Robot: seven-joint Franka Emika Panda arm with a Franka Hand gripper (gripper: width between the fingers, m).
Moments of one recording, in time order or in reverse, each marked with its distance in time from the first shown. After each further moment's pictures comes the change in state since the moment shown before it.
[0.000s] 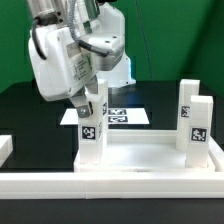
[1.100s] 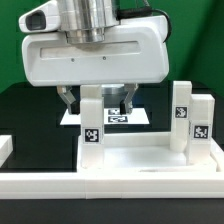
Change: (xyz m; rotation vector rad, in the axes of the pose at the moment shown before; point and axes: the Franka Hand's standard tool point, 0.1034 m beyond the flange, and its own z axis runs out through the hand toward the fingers) arm -0.013 0.002 0.007 -0.088 0.109 -1.326
